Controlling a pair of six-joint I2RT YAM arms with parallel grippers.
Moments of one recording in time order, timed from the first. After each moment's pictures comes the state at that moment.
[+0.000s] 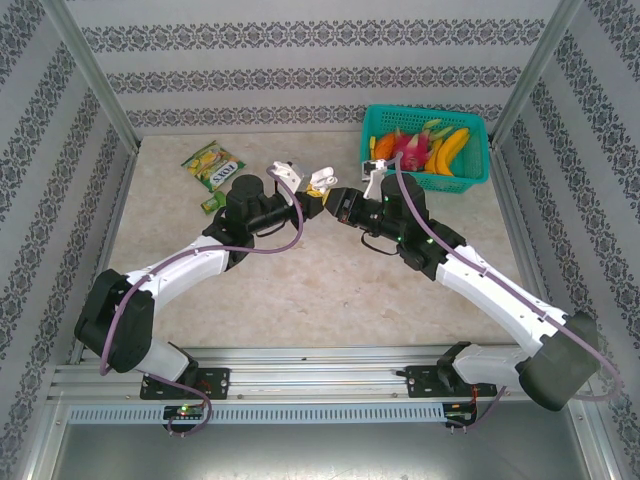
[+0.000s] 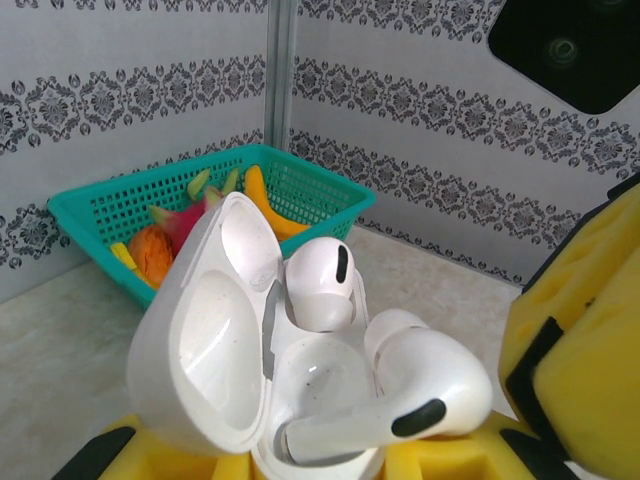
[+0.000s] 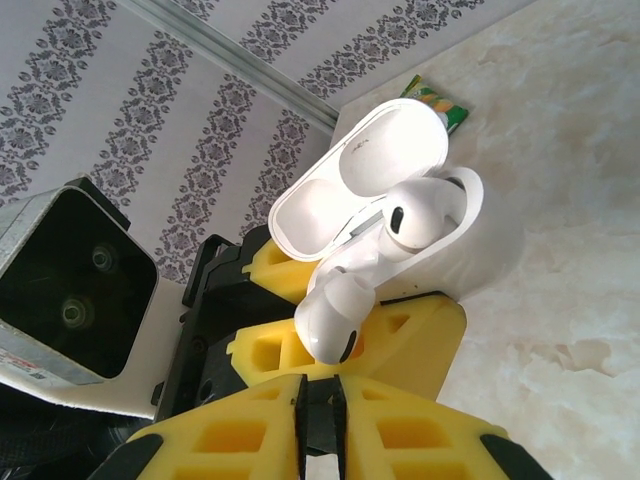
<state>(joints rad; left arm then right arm) -0.52 1.48 0.96 0.42 0.45 -0.04 0.63 1.23 1.04 -0.10 -0.25 0.91</state>
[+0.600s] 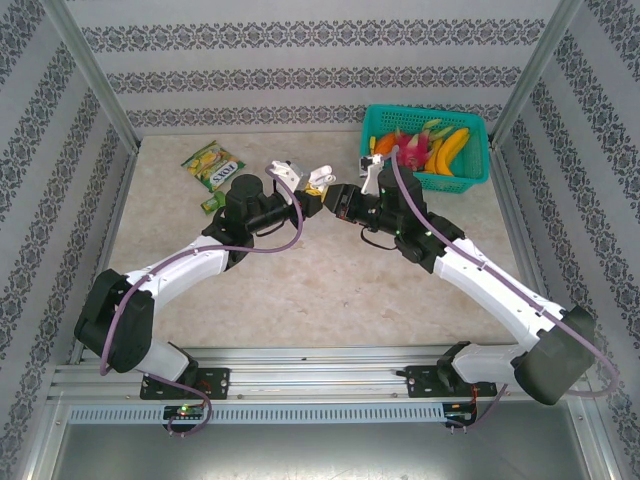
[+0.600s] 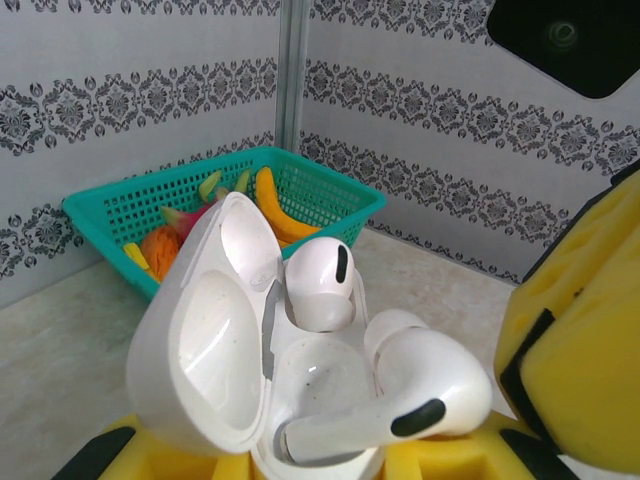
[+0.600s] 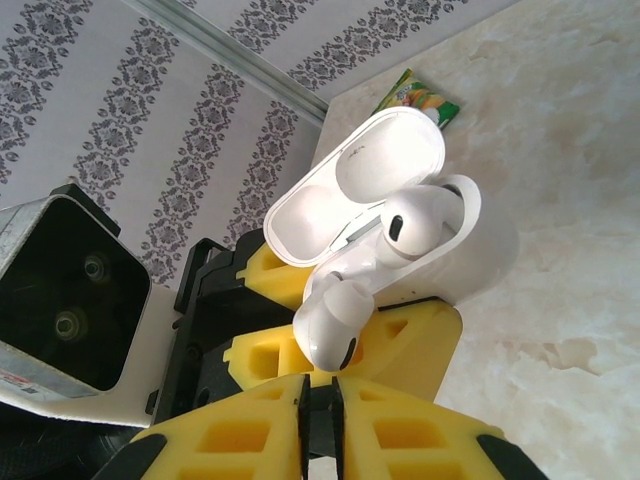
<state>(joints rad) -0.52 1.48 0.96 0.42 0.43 -0.04 0.62 1.27 1.11 -0.18 -0.26 0.88</state>
